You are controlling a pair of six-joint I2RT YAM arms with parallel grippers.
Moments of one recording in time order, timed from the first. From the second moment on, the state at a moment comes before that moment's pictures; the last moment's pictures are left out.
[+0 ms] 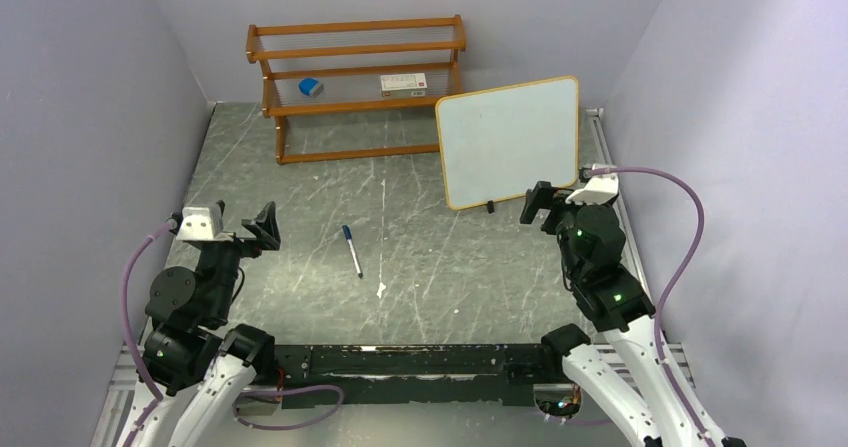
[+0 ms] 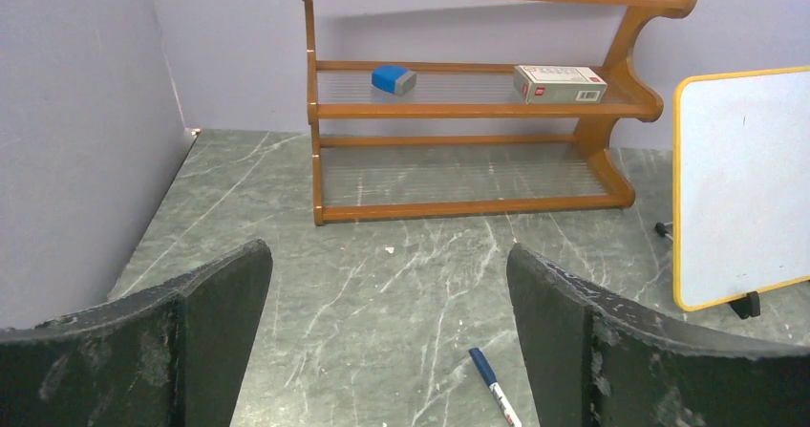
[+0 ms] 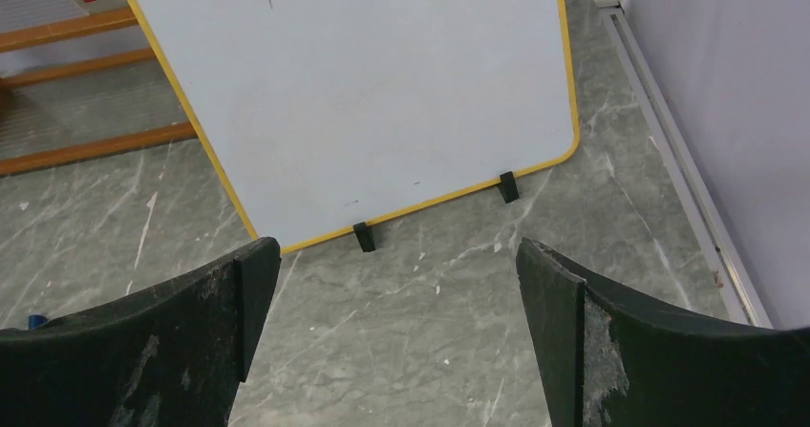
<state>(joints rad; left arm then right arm) -0.40 0.19 0.63 -0.28 -0.35 -0.06 0.41 0.57 0.75 -0.36 0.43 0.18</state>
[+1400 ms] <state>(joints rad) -0.42 0.16 0.63 -0.28 -0.33 -0.06 0.29 1.15 0.63 -0.08 0.10 0.20</state>
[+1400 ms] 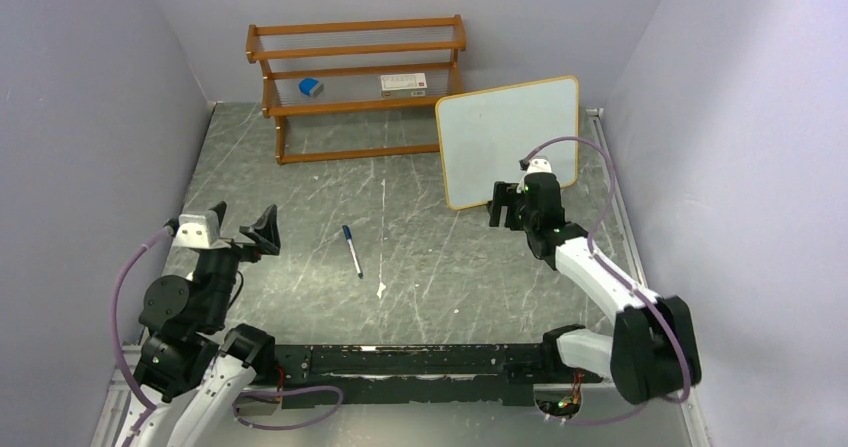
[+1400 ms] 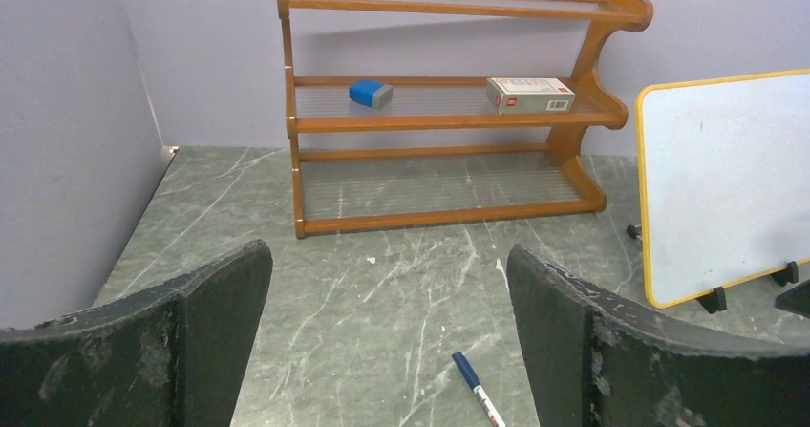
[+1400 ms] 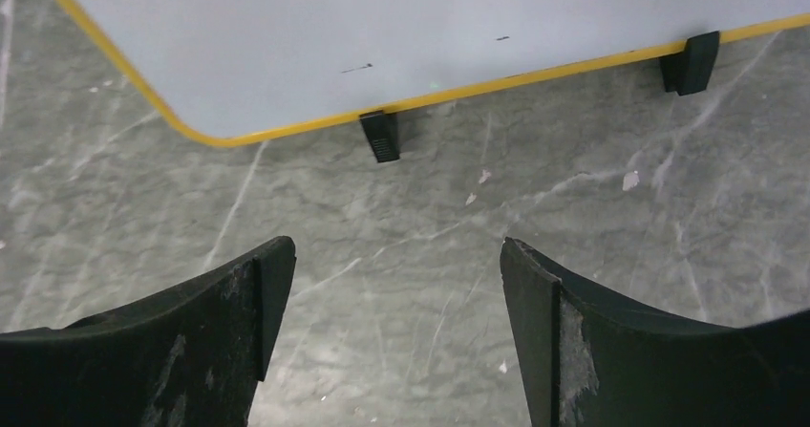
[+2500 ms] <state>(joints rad) -0.44 0.15 0.62 -0.28 -0.33 -0.05 0.33 1.69 0.75 0.21 0.06 -0.05</state>
